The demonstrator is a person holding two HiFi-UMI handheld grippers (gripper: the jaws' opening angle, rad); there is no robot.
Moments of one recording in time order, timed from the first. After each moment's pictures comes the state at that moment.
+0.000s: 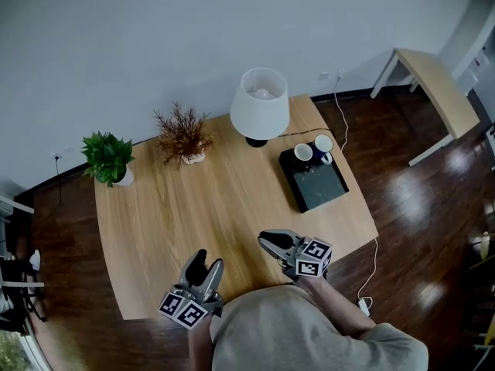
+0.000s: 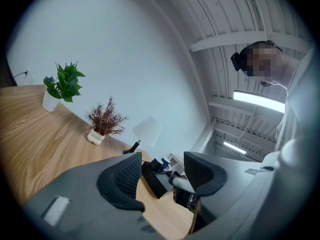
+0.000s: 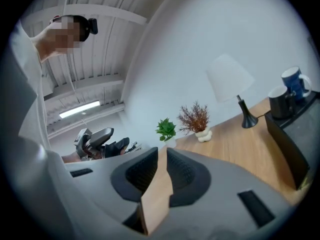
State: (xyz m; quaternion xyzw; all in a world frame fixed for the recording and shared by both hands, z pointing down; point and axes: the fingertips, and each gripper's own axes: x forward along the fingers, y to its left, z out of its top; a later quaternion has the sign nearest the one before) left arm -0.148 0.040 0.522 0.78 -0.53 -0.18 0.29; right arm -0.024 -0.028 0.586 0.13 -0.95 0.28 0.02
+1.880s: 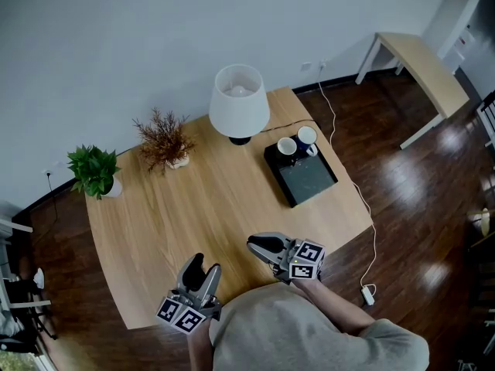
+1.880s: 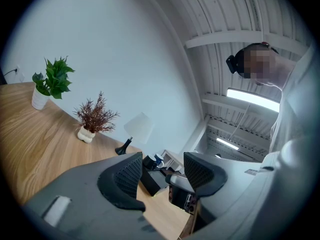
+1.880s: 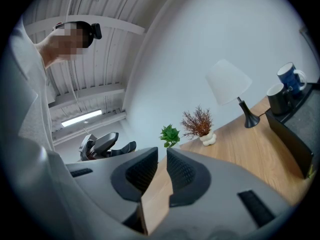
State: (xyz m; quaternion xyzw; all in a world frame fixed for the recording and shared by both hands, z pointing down) left arm -0.126 0.037 0.514 0.80 -0.50 -0.16 0.29; right arm -0.022 -0.014 0.570 0.13 -0.95 0.29 -0.02
